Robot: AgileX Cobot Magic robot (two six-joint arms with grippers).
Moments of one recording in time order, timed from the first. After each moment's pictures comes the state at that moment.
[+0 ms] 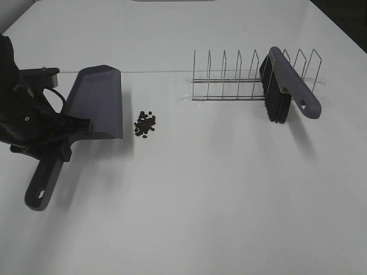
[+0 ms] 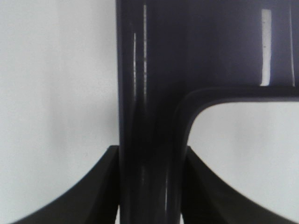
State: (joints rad) left arm -0.30 1.80 -1.01 0.02 0.59 -0.36; right arm 0.01 0.00 -0.51 -0.03 1.06 -0.09
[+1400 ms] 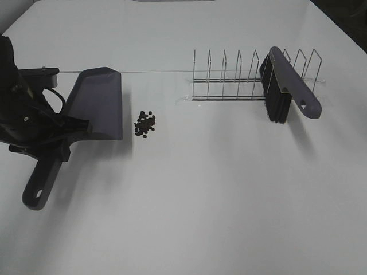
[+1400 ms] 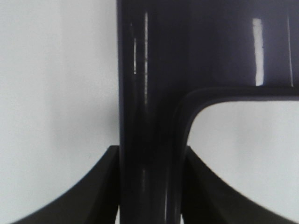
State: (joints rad) left arm -0.30 1.80 -1.01 0.03 0.59 -0.36; right arm 0.01 1.51 -1.35 0.07 0.73 -0.09
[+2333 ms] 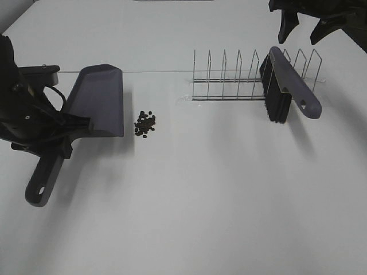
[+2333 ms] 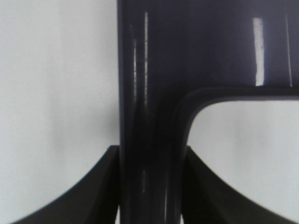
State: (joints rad) left arm -0.30 1.80 -1.01 0.03 0.57 -0.36; right arm 0.12 2.19 -2.09 0.01 1.12 0.08
